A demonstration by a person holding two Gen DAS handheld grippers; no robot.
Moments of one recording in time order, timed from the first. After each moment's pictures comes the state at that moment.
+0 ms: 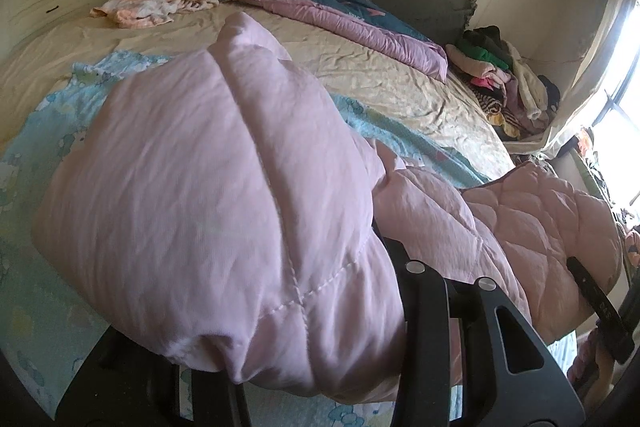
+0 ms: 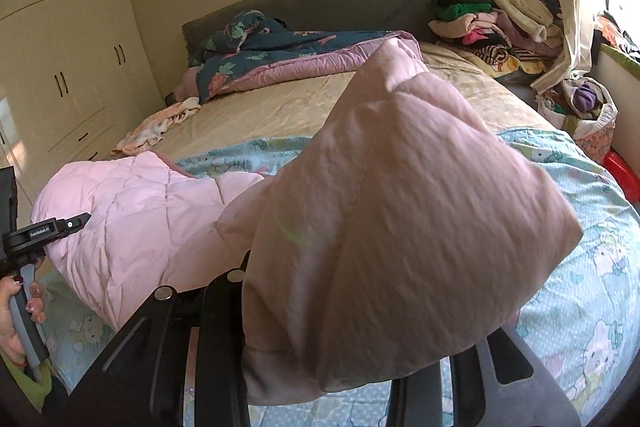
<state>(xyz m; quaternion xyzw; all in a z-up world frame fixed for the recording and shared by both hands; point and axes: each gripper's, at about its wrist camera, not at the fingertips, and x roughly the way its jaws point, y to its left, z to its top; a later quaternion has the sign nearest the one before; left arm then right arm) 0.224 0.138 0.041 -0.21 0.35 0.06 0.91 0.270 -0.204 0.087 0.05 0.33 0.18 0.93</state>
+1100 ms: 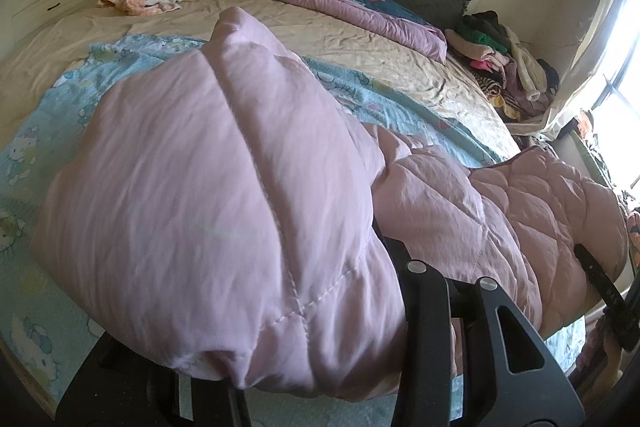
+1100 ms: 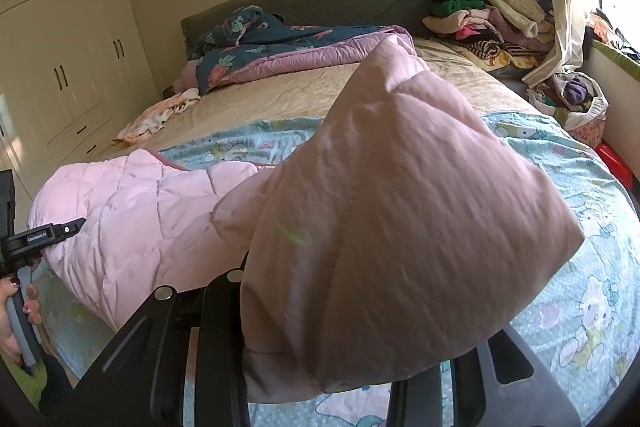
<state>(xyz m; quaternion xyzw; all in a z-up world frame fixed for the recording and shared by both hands) 0.177 0.144 0.022 -0.19 0.37 0.05 0.91 0.226 -0.209 0.076 0.05 0.33 0.17 0.93</state>
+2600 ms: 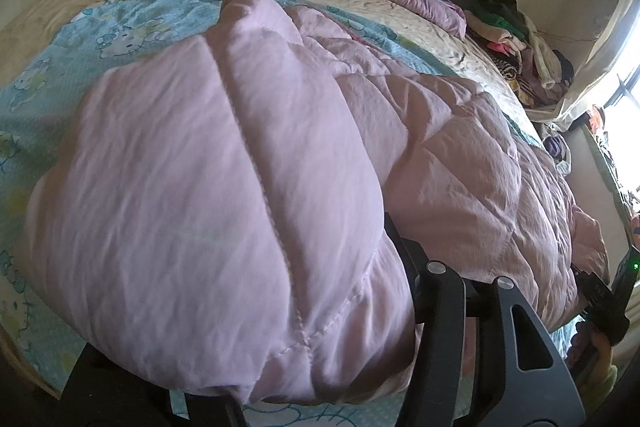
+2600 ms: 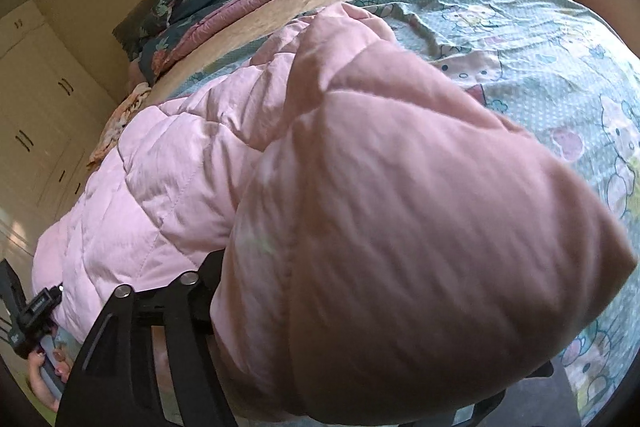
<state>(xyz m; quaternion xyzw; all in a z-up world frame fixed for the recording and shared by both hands) 0.139 0.147 -0.037 -0.22 0.41 0.07 0.88 0.207 -0.242 -0.023 0.19 0.45 0.10 0.87</state>
